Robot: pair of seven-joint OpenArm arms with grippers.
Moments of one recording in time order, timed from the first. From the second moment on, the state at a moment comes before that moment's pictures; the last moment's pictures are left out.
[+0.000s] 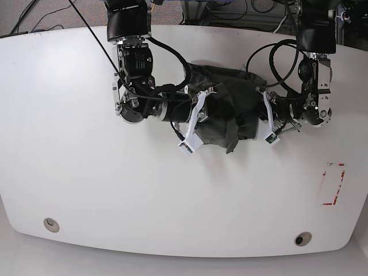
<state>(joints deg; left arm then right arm) -5.9 -17.8 0.2 79.2 -25.0 -42.3 63.1 4.2 -5.2 -7.2 98.1 53.1 23.0 -75.1</state>
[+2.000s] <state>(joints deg) -5.4 -16.5 0.2 79.1 -25.6 -42.3 61.8 14.8 10.6 -10.7 98.0 42.7 32.1 -71.2</state>
